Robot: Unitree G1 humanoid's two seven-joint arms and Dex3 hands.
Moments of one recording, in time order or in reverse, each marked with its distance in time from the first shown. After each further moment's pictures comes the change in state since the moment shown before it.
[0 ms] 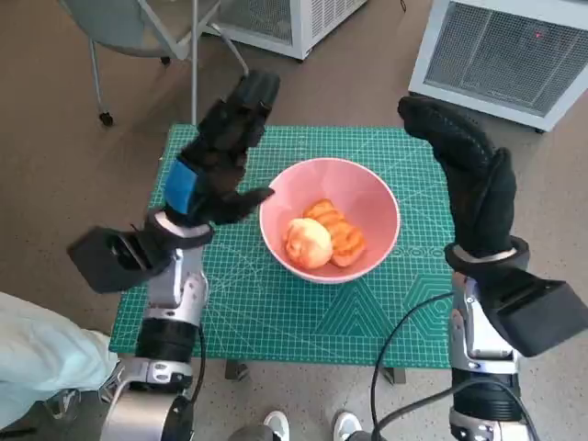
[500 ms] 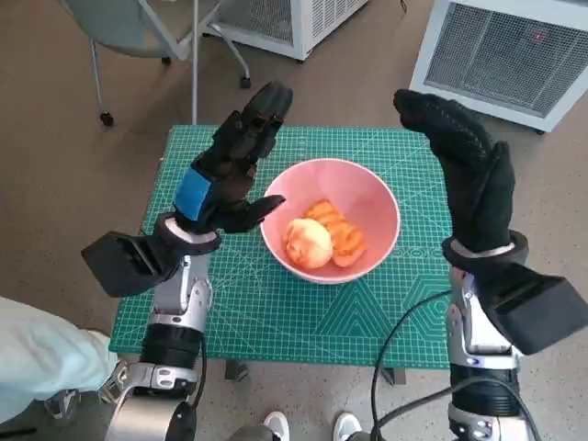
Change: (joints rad) left arm 0.007 -0.007 0.002 -0.015 0.016 0.030 0.007; right arm -0.015 -0.001 0.003 -0.006 0.002 0.003 0.000
